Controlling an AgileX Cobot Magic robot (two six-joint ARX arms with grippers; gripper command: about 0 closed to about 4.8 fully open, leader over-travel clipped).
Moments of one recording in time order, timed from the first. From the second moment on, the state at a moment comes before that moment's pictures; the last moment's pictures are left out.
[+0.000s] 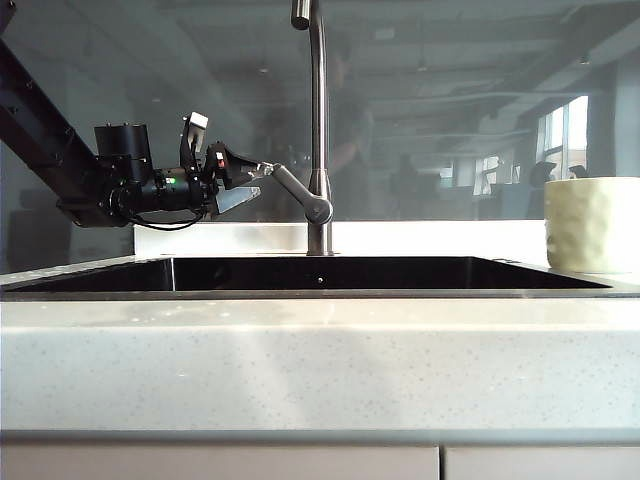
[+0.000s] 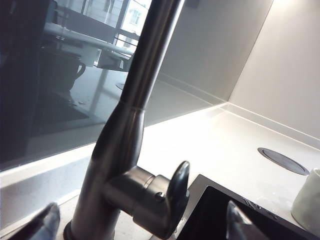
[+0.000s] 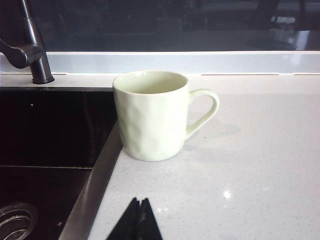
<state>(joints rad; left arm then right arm) -0.09 2.65 2.18 0.81 1.01 -0.56 -0.04 0.00 0.00 -0.01 -0.02 0.00</state>
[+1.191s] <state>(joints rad) -0.07 1.81 2.18 -0.53 0.18 -0.04 -0.04 0.00 0.00 -0.01 -0.02 0.00</state>
